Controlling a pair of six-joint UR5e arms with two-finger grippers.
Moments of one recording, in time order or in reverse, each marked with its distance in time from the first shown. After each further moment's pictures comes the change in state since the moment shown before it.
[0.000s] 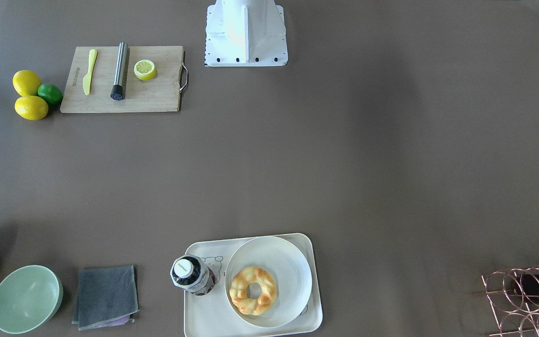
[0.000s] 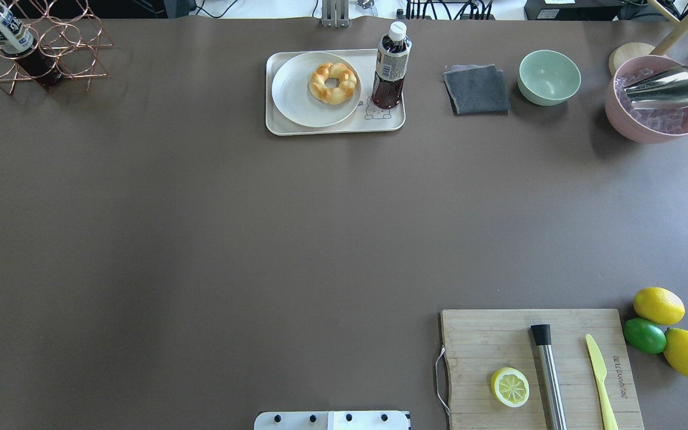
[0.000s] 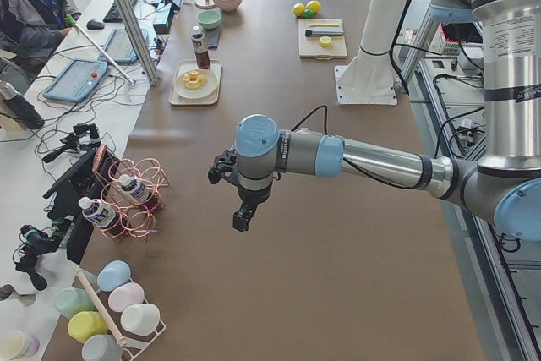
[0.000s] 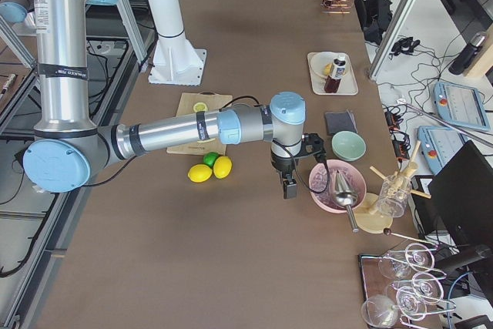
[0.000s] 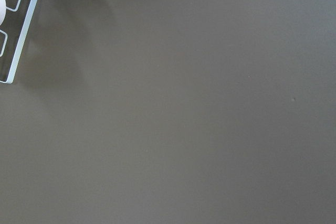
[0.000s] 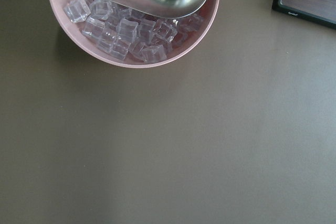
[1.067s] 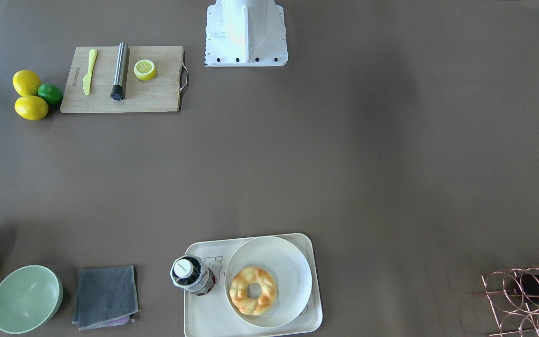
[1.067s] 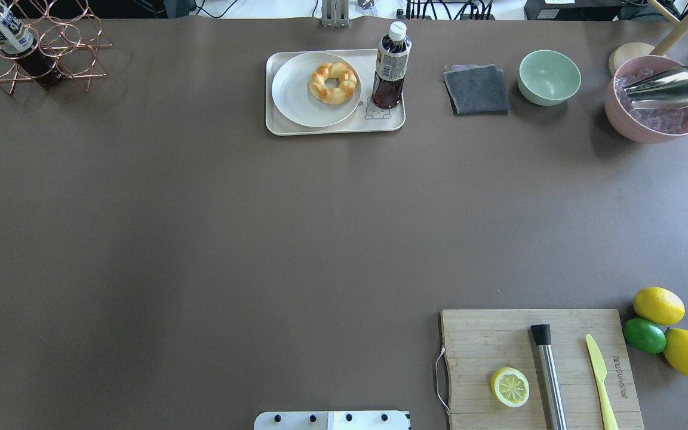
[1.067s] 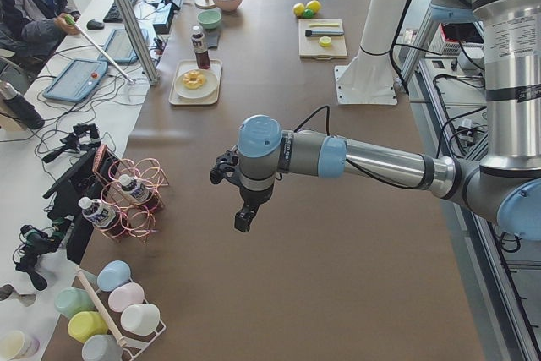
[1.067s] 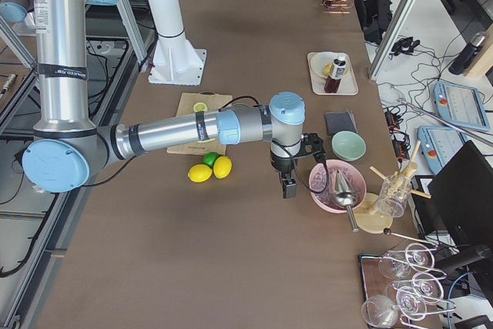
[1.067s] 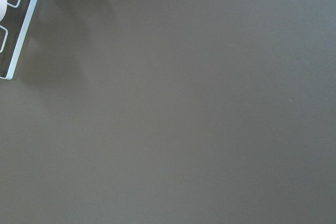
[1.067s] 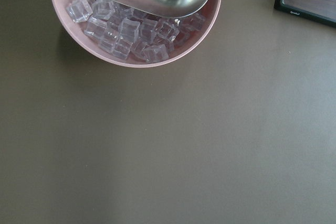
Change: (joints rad) left arm -0.002 0.011 -0.006 -0.012 -0.001 -0.004; right arm 0.000 -0.003 0.002 0.002 0.006 0.002
